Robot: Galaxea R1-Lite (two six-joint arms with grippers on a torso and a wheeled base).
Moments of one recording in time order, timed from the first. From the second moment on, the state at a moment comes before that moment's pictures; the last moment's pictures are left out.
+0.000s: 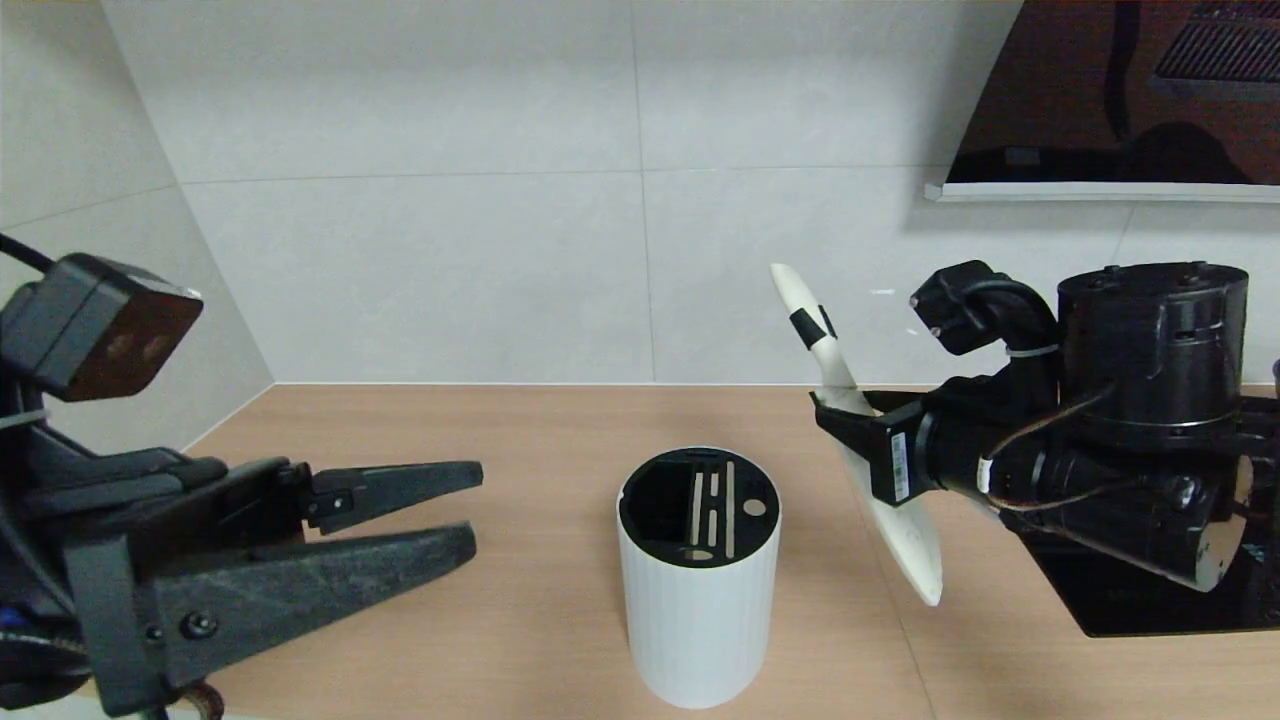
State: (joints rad) left arm -0.39 1.17 -0.59 -0.51 -0.79 -0.47; right arm 0.72 1.58 -0.85 -0.45 -0.22 0.05
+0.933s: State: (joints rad) left arm -0.49 1.43 -0.62 -0.89 -0.56 -0.97; right arm 0.96 1.64 -0.86 -0.55 -0.26 0.20
